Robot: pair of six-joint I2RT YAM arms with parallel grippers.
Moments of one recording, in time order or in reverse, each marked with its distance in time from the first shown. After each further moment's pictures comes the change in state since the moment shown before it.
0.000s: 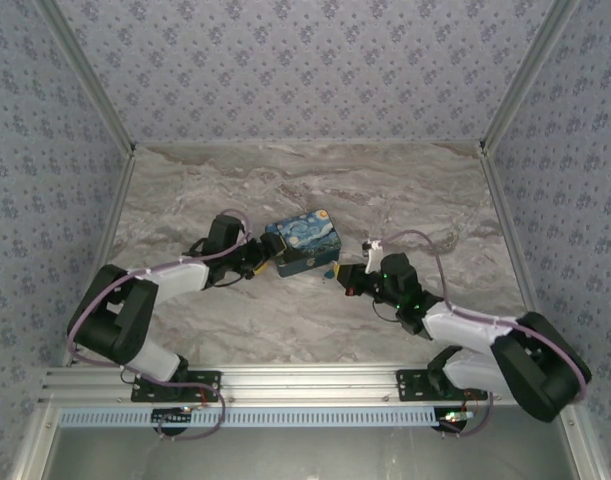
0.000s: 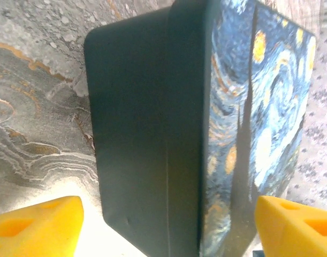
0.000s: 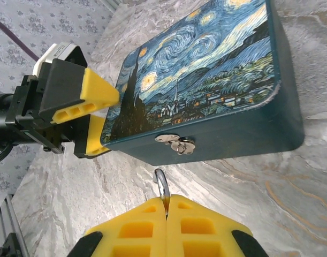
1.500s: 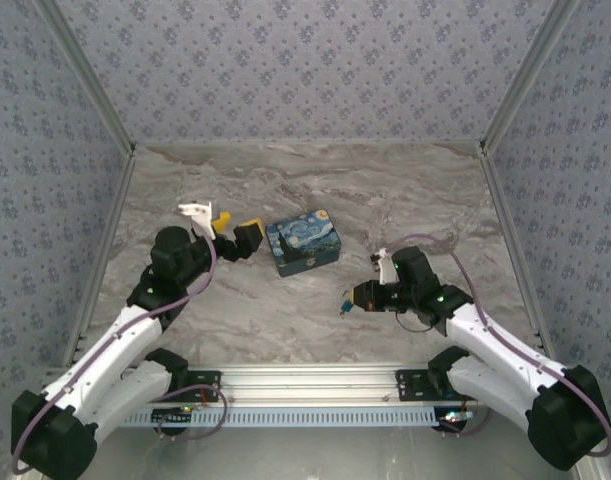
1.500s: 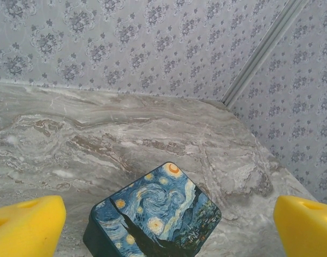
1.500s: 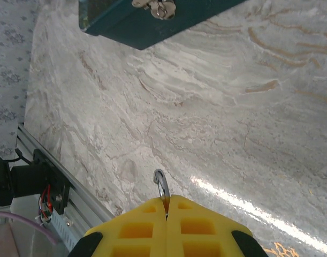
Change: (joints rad) left arm -0.004 -0.678 -0.079 0.005 -0.246 0.595; right arm -0.089 -0.235 0.187 -0.848 -0.270 -0.034
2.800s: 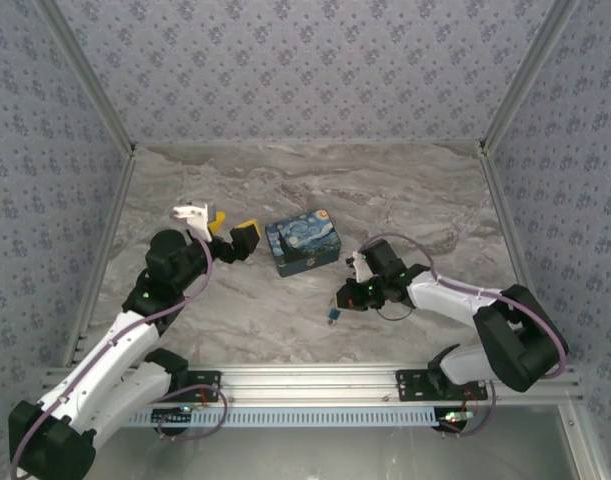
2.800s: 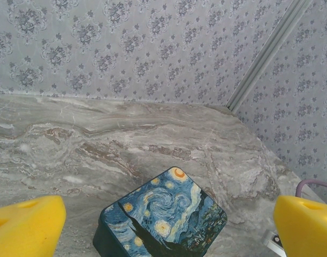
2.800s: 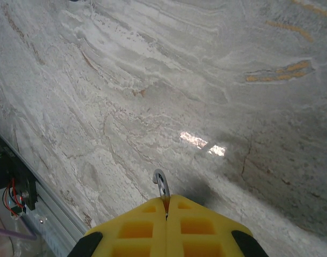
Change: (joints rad) left arm 0.000 -0.041 -0.003 -0.022 -0.025 0.027; right arm 0.054 0.451 0.097 0.116 -0.040 -0.026
